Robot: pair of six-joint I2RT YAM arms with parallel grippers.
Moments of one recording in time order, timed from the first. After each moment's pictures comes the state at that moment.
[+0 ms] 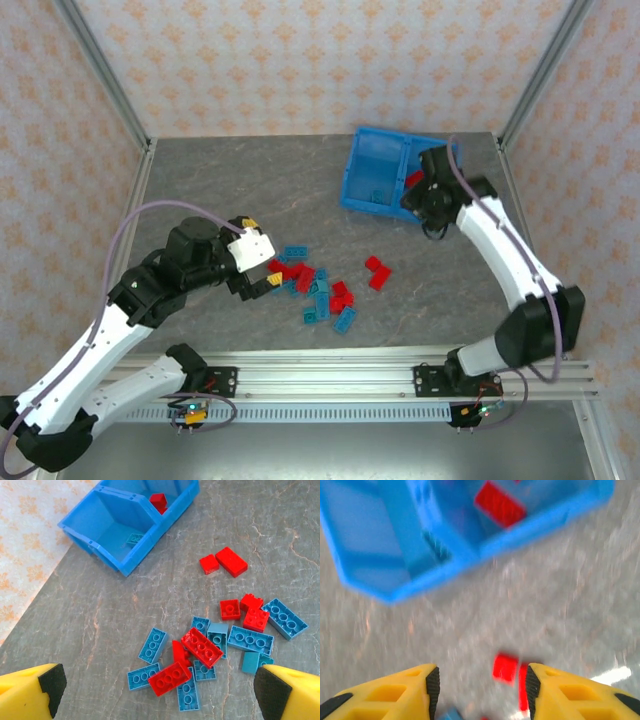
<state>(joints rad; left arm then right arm) -0.60 0.82 1.01 -0.77 0.15 0.51 0.32 1.39 1.31 -0.97 0.03 0.97</state>
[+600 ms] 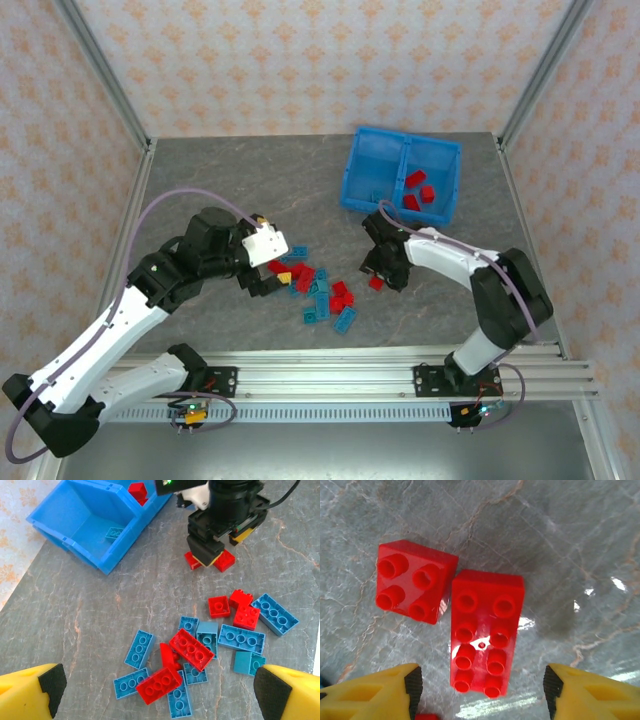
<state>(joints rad) -0.60 0.92 1.03 -0.76 0.21 0.53 0.56 1.61 0.97 -0.76 -0.04 1.07</state>
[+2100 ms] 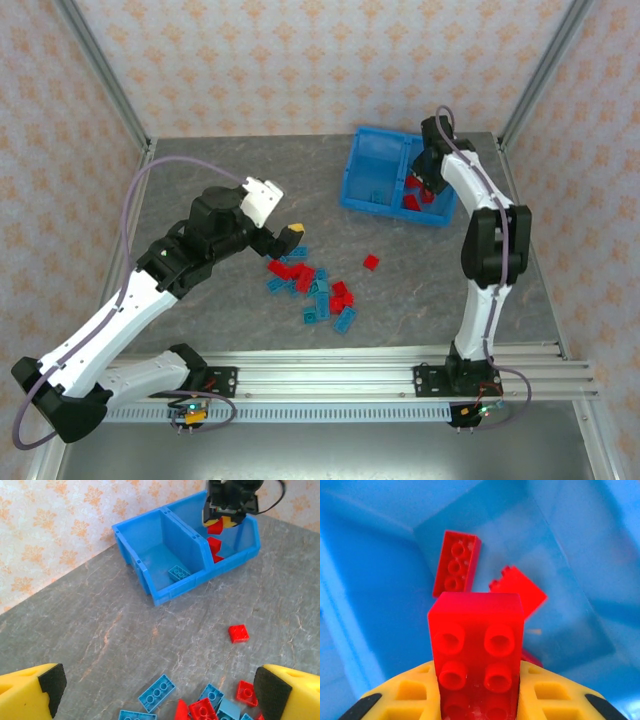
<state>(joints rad) -0.60 1.03 1.13 -0.56 -0.01 0.10 0.10 2.04 1.80 -0.85 0.10 0.83</state>
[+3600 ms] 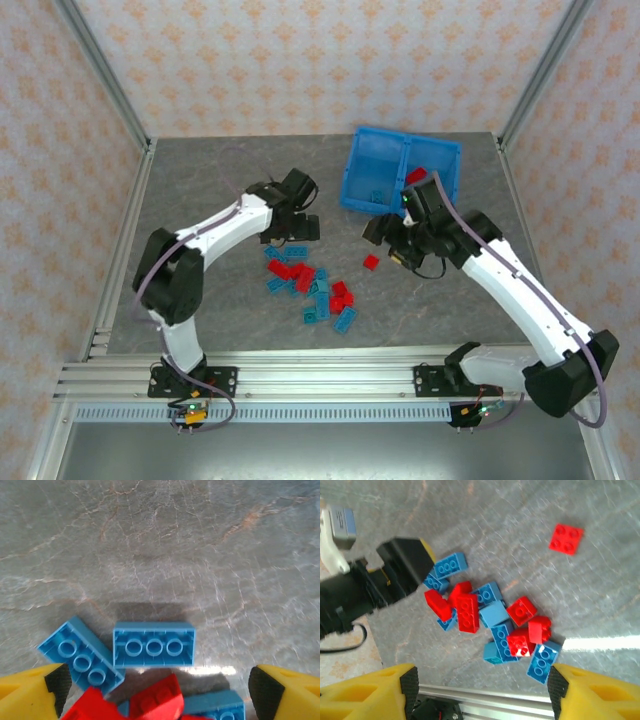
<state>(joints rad) -0.52 1.86 1.47 -0.89 -0.08 -0.65 0.55 1.16 1.21 -1.01 -0.21 1.04</state>
